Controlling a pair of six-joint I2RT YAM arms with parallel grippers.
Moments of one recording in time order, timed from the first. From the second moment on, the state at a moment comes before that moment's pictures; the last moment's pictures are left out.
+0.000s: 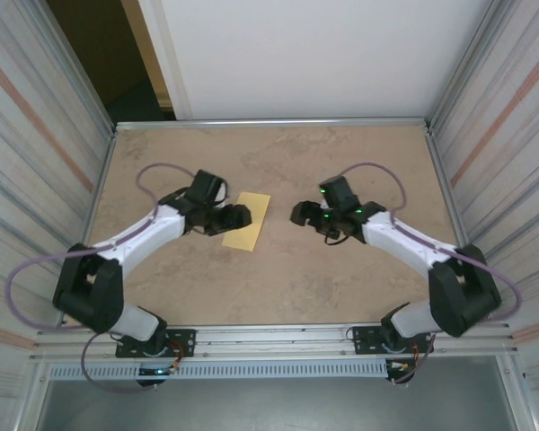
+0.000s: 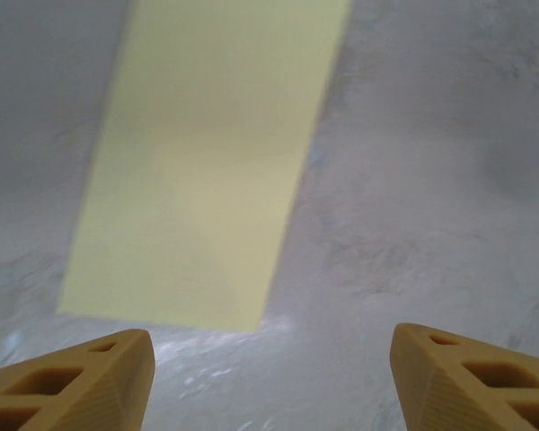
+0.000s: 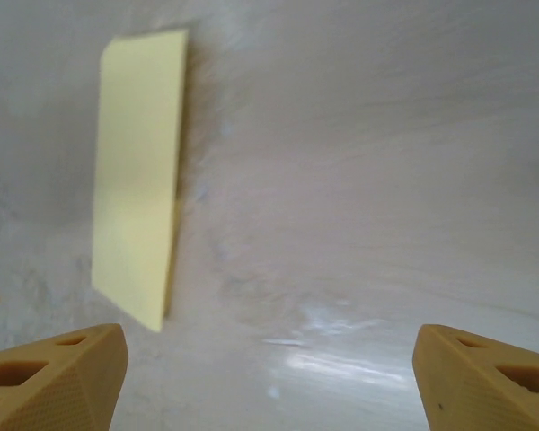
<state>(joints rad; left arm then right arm) -0.46 1.41 0.92 -0.51 0.27 -0.64 0.59 1.46 0.93 -0.37 -0.16 0.82</state>
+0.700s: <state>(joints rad) -0.23 1.08 0.52 -0.38 0.39 -0.75 0.82 2.05 1.34 -0.23 -0.26 0.91</state>
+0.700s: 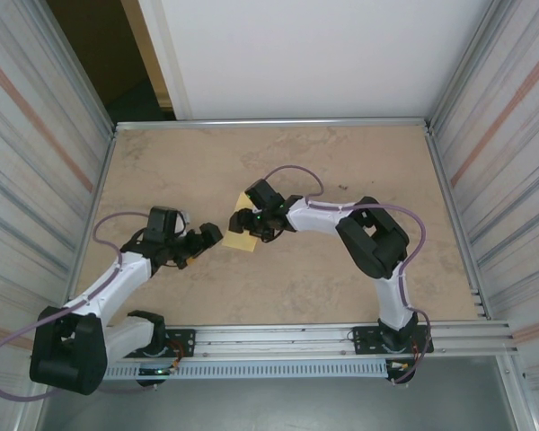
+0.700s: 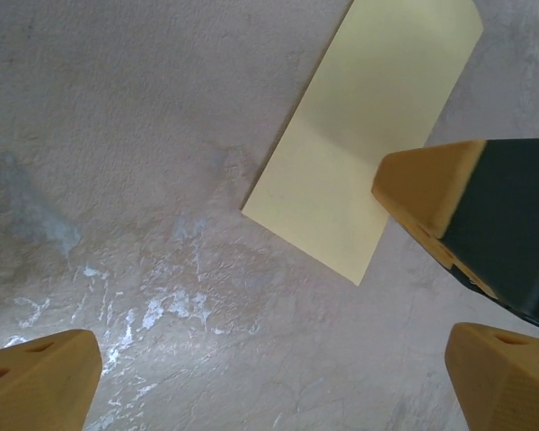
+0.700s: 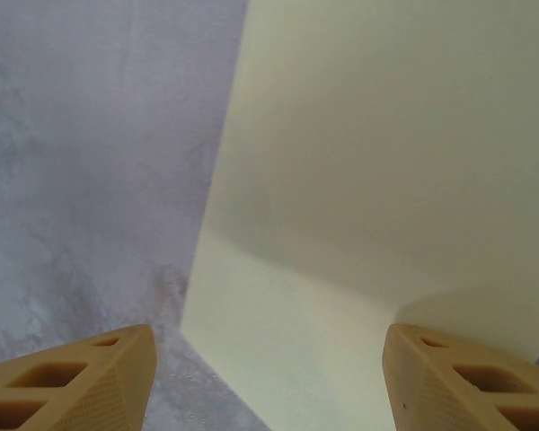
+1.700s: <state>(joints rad) -0.39 1.41 0.61 -0.14 0.56 -0.82 0.66 1.79 1.02 -0.13 -0.31 0.88</state>
